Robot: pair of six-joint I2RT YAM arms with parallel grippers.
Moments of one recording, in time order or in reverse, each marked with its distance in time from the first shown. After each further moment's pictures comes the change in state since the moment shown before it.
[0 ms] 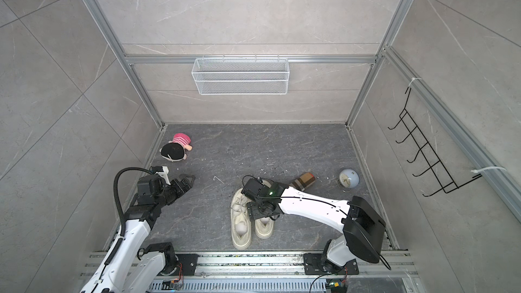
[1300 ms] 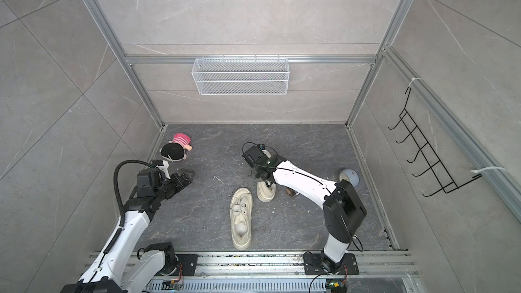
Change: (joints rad) left arm 0.000 0.104 0.096 -0.011 -0.001 0.039; right arm -0.246 0.225 0.329 0.080 0.216 -0.151
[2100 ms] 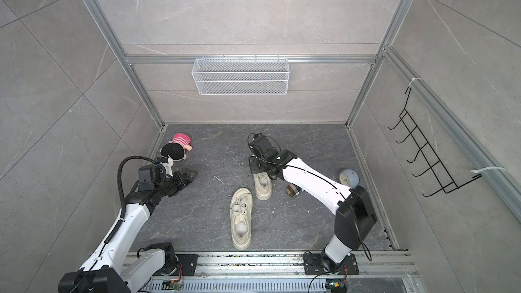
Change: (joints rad) left arm 0.000 0.084 0.056 -0.043 0.132 0.029; right arm -0.064 -0.166 0.002 0.096 -0.180 -0.224
